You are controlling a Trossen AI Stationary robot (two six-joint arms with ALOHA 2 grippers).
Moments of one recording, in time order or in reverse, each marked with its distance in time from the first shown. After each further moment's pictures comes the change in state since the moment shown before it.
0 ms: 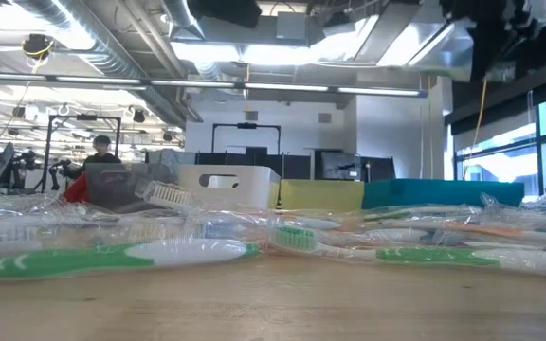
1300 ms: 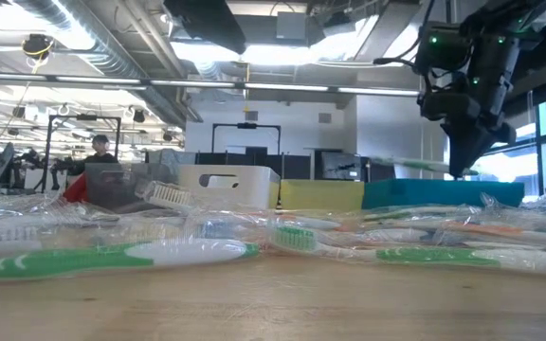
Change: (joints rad) left arm 0.064 -0.001 0.000 -0.126 0.107 -0.008; right arm -0.377 0.001 -0.525 0.680 -0.398 -0.266
